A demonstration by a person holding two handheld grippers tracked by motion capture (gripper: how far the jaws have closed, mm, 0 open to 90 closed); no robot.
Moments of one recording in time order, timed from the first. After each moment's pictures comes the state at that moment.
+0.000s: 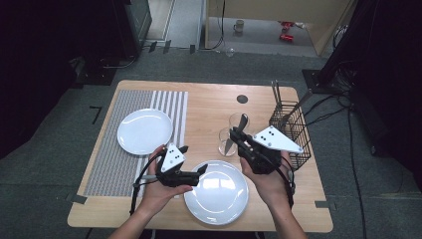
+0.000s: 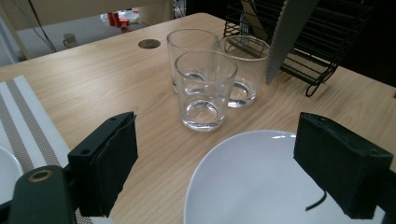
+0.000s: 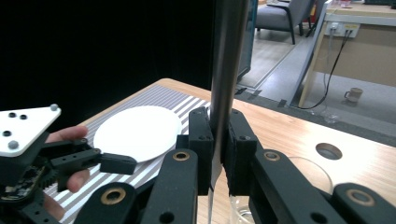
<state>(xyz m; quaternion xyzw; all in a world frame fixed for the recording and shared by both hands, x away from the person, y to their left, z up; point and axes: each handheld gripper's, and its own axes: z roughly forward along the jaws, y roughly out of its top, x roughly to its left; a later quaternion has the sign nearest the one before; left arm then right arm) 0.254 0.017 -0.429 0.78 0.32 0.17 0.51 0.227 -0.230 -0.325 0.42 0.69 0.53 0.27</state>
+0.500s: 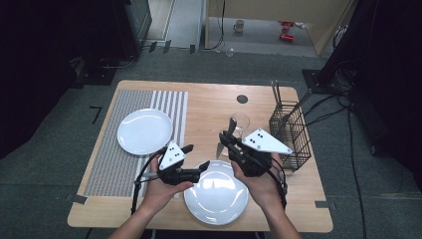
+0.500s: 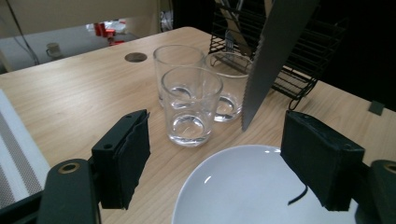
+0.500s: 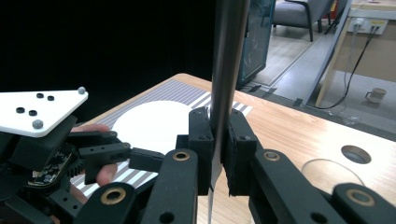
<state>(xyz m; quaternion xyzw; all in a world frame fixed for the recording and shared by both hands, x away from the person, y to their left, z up) 0.257 0.015 -0.424 0.77 0.30 0.15 0.54 0.227 -0.213 -0.331 0.40 0.70 0.54 0.25</state>
